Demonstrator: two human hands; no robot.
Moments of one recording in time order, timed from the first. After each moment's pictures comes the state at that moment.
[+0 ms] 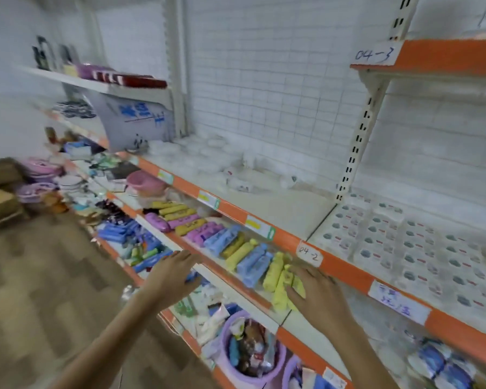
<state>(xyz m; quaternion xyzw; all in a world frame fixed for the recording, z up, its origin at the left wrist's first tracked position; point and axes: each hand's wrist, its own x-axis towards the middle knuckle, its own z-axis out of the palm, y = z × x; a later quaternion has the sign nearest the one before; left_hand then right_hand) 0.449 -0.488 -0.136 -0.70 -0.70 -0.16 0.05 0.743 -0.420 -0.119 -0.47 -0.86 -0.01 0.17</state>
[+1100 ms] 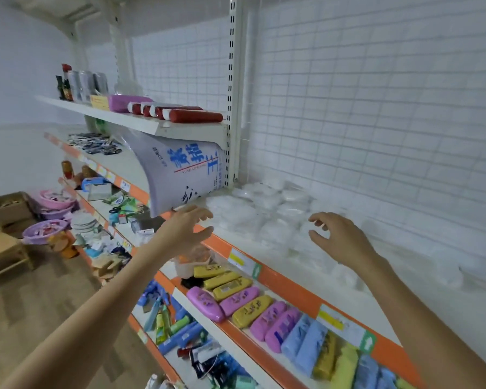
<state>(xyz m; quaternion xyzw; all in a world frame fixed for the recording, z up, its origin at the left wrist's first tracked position) 0.037 -0.226 -0.042 -0.66 -0.69 -0.28 0.04 0.350 -0.118 -0.026 -0.45 -0.86 0.04 0.24</state>
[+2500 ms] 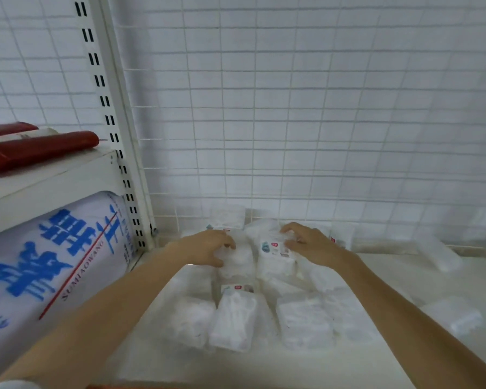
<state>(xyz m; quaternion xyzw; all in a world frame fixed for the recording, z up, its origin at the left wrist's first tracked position) -0.006 0.166 -0.058 -0.93 -0.35 0.00 -0.11 0.248 0.074 -0.052 -0.66 -0.68 0.22 0.23</state>
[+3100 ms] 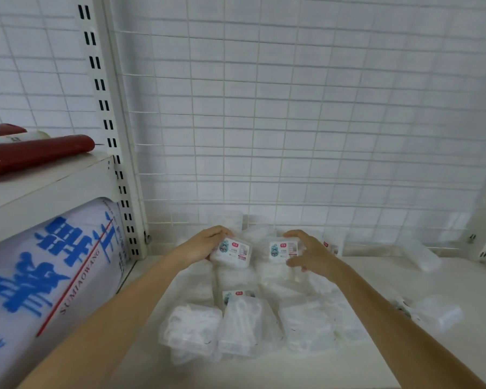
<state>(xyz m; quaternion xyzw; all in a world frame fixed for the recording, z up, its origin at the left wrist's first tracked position) -0.007 0.158 -0.053 -0.73 -0.40 -0.25 -0.49 0.241 0.066 -0.060 -0.69 -0.57 0.30 0.33</state>
